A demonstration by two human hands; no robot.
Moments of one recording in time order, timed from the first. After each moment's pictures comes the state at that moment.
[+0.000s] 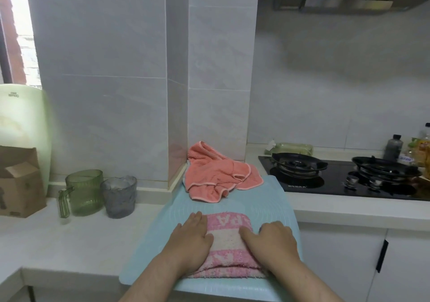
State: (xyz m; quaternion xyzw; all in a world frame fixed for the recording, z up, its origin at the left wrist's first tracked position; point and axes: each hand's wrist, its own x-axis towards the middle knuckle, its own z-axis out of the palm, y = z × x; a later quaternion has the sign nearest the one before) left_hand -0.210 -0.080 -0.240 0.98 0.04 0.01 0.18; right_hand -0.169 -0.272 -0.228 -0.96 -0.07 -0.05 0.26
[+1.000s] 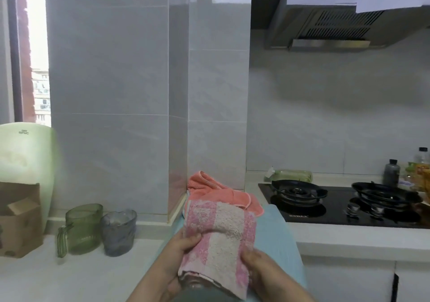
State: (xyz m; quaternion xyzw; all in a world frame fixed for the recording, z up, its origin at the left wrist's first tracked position) left_hand -0.219 -0.071 -0.192 0.47 -0.04 0.02 0.88; right_hand -0.160 -0.266 -0.213 -0.58 -0.17 0.26 0.76
